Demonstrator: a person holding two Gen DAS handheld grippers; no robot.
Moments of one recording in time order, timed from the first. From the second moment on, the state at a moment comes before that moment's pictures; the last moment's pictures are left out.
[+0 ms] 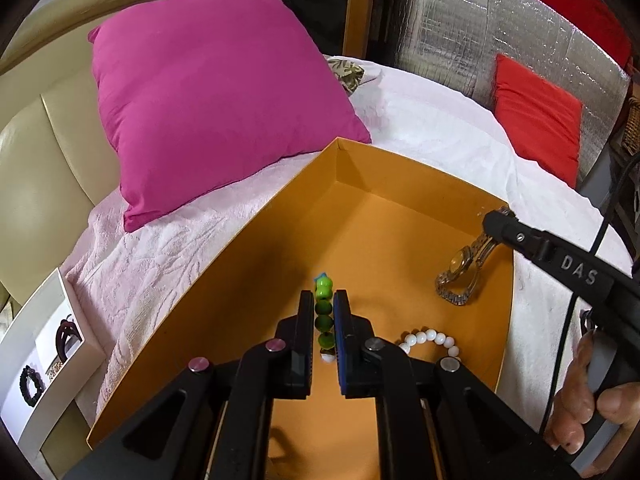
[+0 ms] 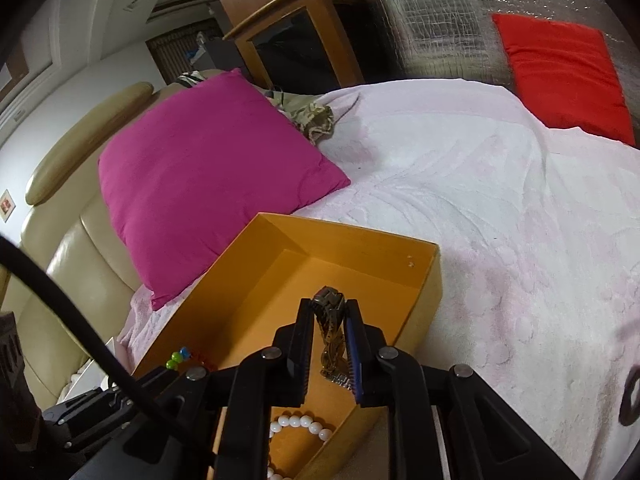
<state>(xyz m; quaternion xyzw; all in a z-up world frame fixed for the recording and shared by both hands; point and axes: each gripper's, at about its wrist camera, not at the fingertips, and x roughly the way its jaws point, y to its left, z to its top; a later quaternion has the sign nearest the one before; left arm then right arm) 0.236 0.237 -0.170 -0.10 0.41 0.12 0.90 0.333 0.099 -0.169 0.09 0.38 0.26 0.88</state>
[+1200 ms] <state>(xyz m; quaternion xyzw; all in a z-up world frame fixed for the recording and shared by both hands) 0.242 0.121 -0.137 -0.01 0.33 0.06 0.94 0.242 -0.150 -0.154 0.17 0.34 0.15 0.91</state>
